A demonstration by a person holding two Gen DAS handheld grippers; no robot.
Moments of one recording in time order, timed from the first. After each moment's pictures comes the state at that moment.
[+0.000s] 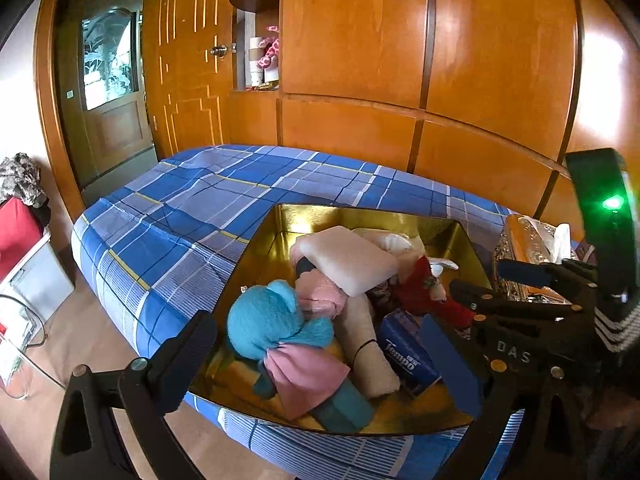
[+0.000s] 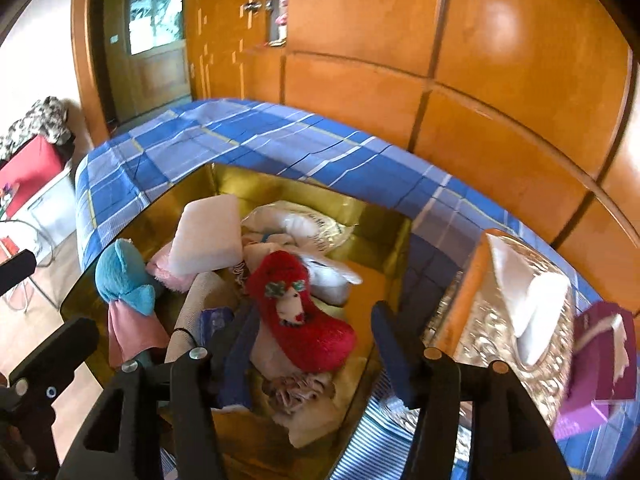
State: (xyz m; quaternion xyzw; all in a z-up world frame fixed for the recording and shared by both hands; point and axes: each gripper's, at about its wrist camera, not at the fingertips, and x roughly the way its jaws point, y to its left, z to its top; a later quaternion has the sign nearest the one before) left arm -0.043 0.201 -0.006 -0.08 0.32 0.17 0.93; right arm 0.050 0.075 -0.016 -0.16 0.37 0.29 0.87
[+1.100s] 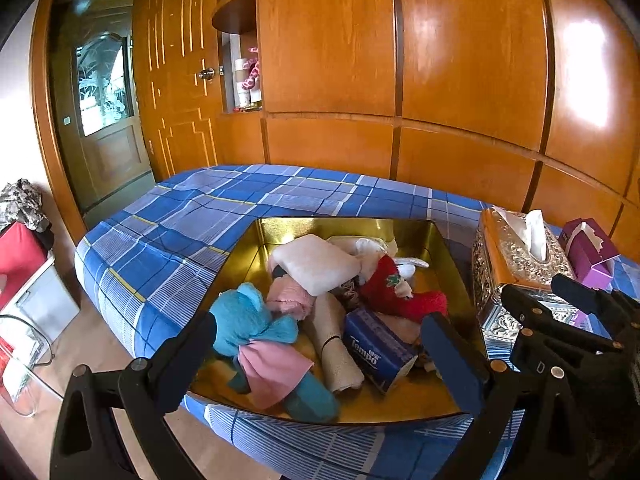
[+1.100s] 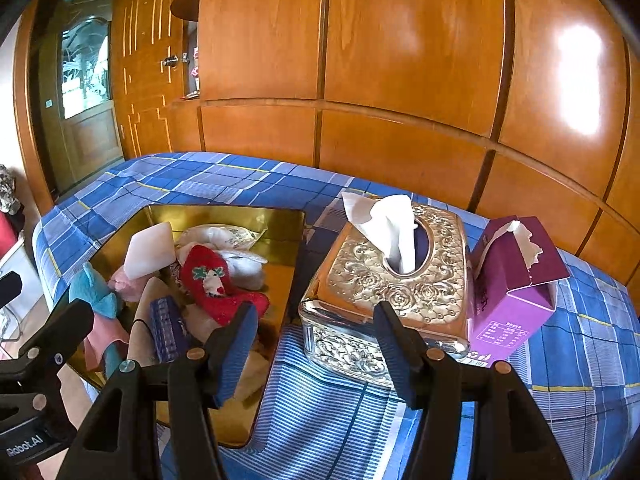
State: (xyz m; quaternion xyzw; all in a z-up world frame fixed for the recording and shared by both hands) left arm -0.051 0.157 0.000 -0.04 0.30 0.17 0.94; right arm 0.006 0.001 -0.010 -0.08 0.31 0.17 0.93
